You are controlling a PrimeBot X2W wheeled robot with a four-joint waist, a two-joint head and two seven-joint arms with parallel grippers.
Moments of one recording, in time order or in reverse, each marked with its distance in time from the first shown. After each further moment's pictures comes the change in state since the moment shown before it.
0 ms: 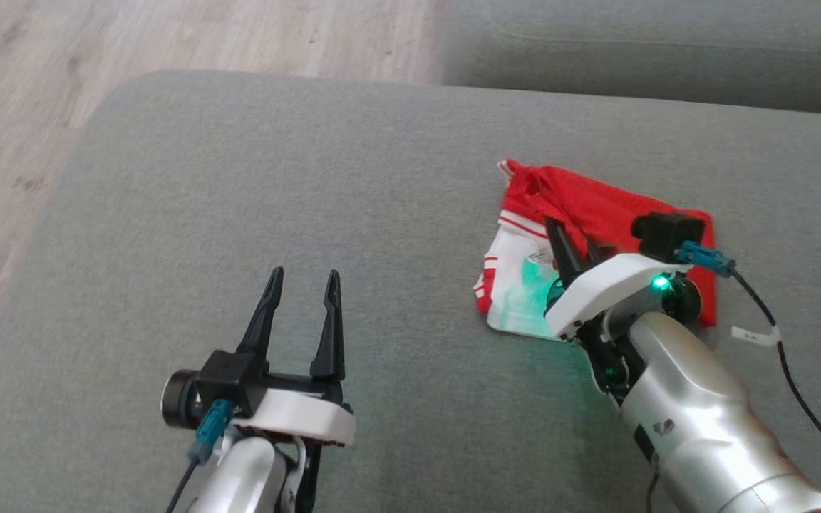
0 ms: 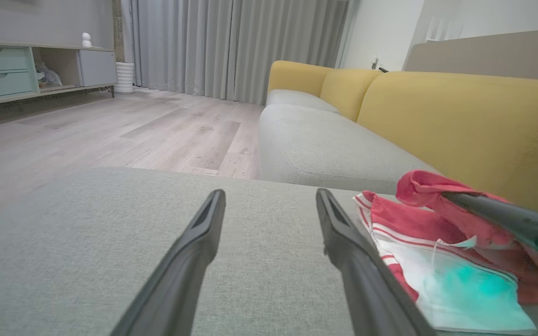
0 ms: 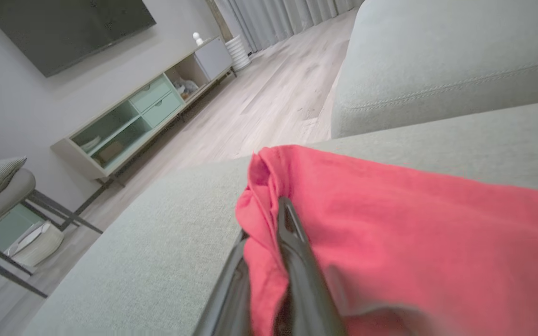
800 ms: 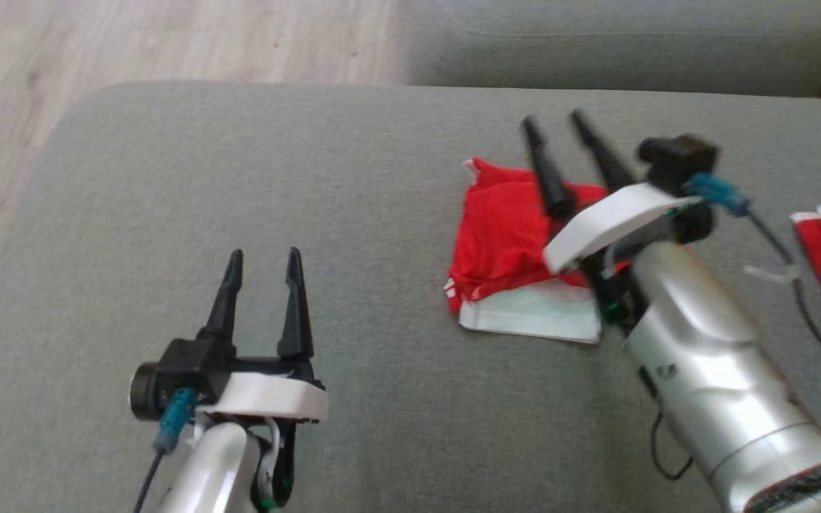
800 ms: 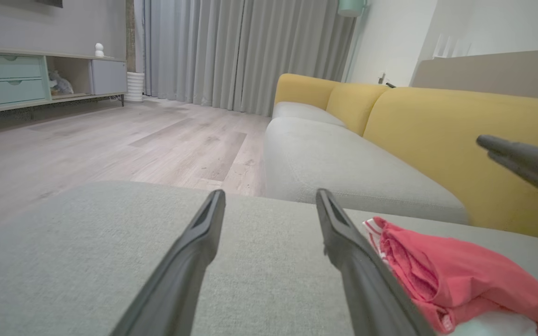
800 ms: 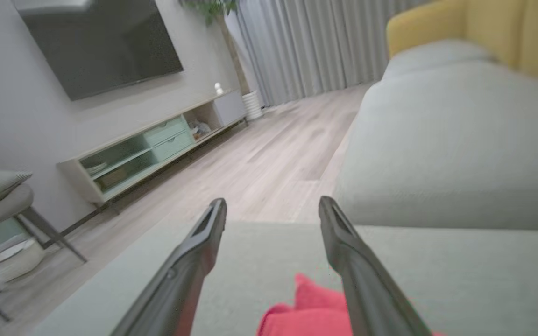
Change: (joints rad) left arm -0.015 0.000 0.075 -0.022 -0.009 0.018 0.000; right arm -0.136 -0.004 0.052 -0.013 -0.062 0.000 -0.063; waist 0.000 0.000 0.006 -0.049
